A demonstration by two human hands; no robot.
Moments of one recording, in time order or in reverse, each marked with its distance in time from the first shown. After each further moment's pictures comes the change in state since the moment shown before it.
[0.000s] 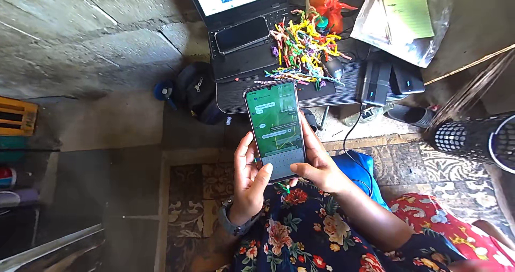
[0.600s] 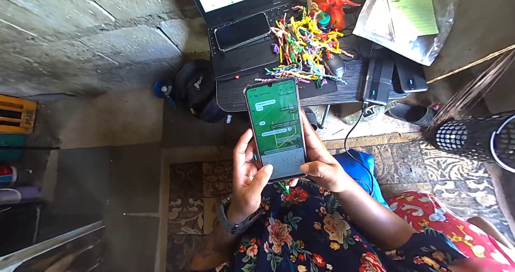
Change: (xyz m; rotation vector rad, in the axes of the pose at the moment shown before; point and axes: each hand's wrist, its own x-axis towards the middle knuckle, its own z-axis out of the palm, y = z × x) left_hand 0.001 0.001 -0.006 -0.074 -0.027 -0.033; right_hand 0.000 0.002 -0.006 0.126 -0.083 0.007
